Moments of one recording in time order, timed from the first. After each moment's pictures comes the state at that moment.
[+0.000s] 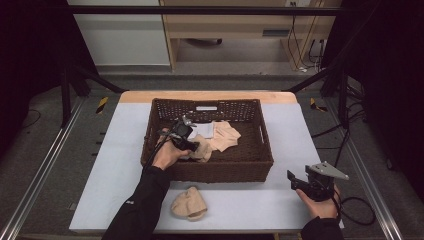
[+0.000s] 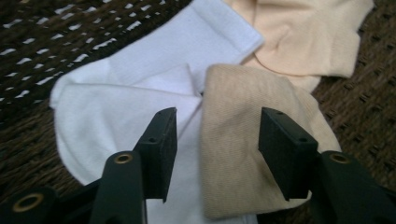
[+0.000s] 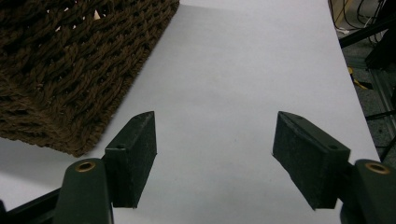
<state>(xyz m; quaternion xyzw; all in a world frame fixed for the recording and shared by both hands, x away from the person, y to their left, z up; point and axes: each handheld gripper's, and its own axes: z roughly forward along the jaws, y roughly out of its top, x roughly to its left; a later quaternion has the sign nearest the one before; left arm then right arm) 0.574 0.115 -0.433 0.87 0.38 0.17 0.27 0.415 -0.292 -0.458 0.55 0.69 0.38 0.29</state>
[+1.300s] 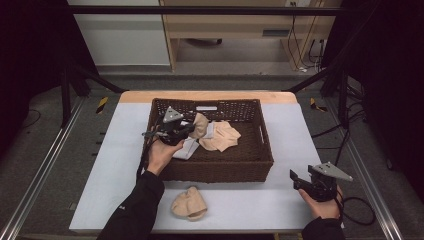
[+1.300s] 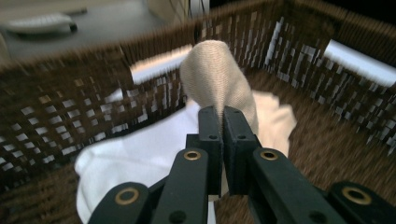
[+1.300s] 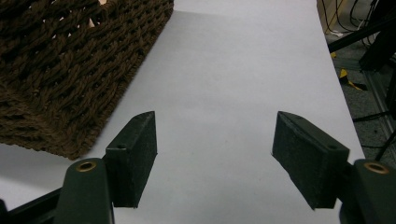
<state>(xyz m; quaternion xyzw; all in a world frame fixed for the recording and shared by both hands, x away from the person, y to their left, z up) 0.550 0.141 -0.386 0.76 0.38 0.20 0.49 0.412 -0.297 -0.455 0.55 0.68 0.38 0.29</state>
